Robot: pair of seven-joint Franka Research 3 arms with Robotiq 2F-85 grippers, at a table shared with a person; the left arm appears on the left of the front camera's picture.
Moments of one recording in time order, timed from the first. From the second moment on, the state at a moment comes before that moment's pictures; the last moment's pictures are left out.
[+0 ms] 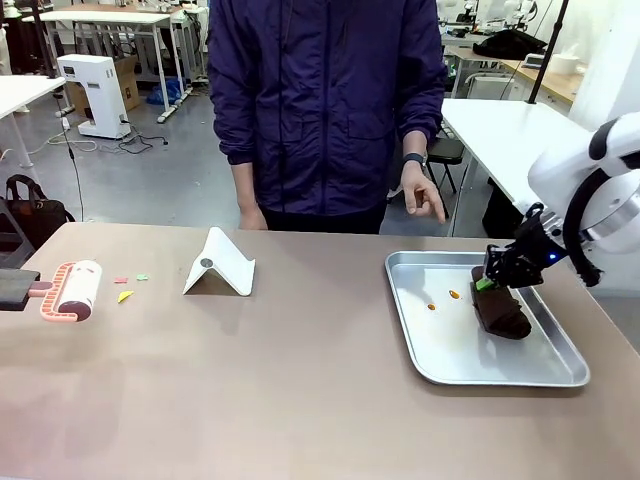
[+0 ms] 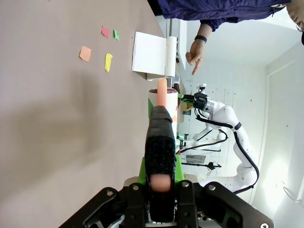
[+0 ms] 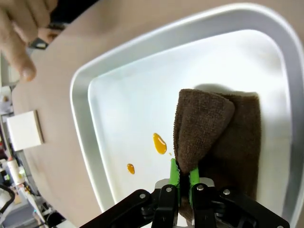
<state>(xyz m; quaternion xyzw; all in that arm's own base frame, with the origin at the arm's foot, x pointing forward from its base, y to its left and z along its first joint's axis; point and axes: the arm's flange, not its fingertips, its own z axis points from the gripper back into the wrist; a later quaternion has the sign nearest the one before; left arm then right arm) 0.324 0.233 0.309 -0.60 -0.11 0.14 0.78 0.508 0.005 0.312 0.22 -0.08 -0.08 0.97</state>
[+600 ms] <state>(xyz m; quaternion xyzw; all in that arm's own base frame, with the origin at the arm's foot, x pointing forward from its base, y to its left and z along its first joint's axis) 0.324 0.233 0.310 -0.60 -0.11 0.14 0.78 0.521 0.041 0.290 0.29 -0.04 -0.03 0.96</state>
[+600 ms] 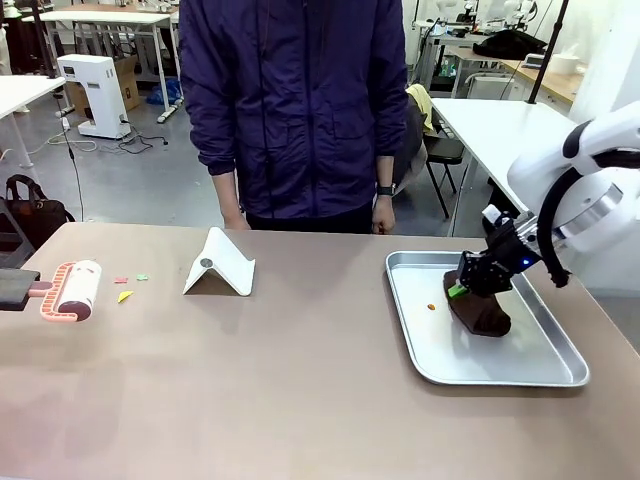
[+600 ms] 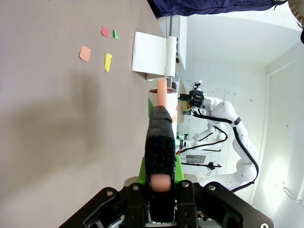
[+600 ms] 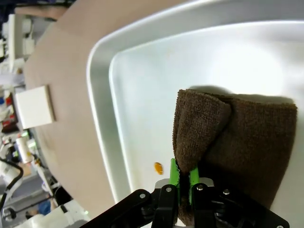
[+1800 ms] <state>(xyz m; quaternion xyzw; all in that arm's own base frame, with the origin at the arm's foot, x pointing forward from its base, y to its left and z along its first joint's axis) 0.324 0.233 0.309 -0.60 -0.11 0.14 0.78 0.523 0.076 0.290 0.26 -0.01 0.11 0.96</state>
